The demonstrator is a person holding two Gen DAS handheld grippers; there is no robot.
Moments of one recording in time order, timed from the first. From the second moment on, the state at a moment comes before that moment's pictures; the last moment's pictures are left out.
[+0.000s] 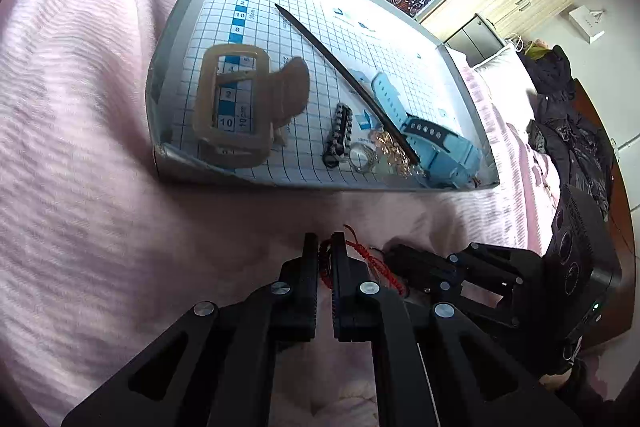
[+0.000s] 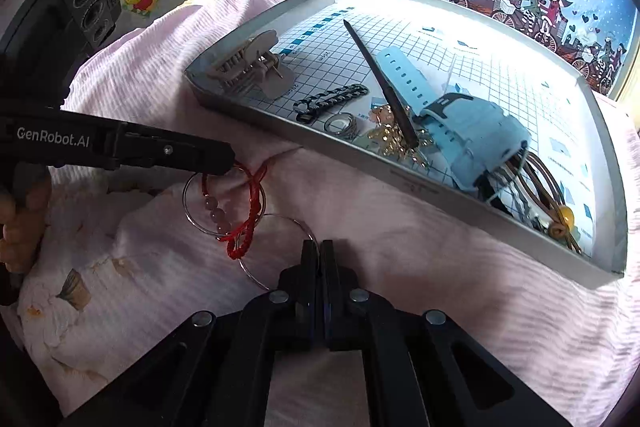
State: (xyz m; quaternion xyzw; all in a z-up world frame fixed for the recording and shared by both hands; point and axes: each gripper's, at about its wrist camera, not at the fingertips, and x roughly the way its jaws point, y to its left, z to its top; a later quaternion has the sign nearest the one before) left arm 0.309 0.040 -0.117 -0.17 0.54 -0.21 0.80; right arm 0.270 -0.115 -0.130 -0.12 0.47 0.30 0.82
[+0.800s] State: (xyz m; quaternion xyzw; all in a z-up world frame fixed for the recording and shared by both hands) left arm 0.257 0.058 -0.087 -0.14 0.56 -0.16 0.80; right arm 0.240 -0.161 -0.117 -0.07 0.48 0.25 0.84
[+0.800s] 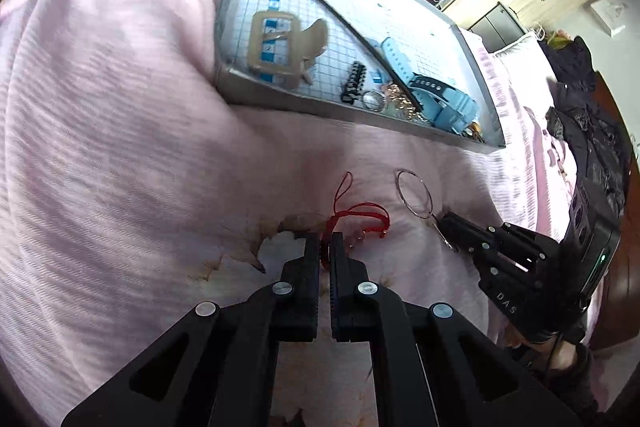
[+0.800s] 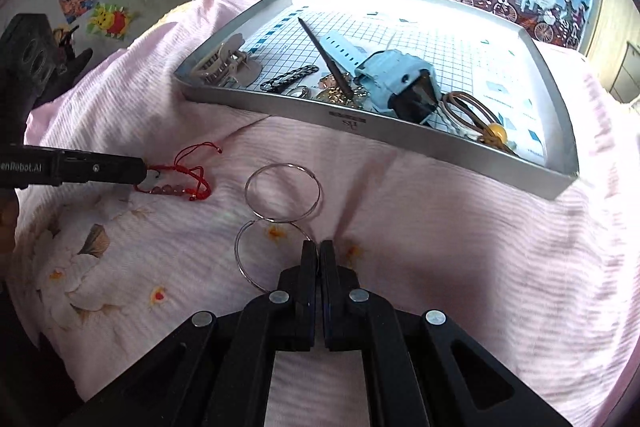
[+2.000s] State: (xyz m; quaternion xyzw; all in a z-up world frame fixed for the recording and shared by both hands) left arm 0.251 0.039 -0.064 -0.08 0.50 -0.15 0.85; right arm 0.236 -0.147 -0.095 -0.01 0.46 0.33 0.82
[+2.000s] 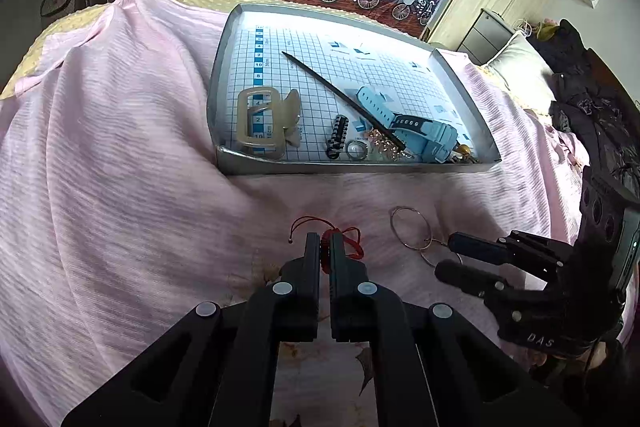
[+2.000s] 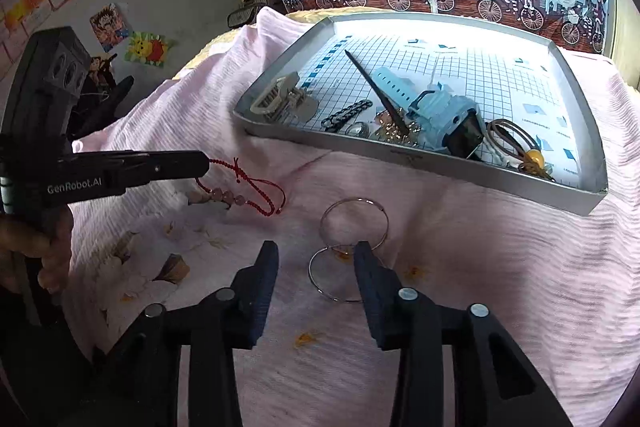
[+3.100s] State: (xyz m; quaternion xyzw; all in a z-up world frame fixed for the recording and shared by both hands) left arm 0.324 0.020 -0.070 -0.10 0.41 -0.15 0.89; right arm 0.306 -0.186 -0.060 0.09 0.37 0.27 0.88
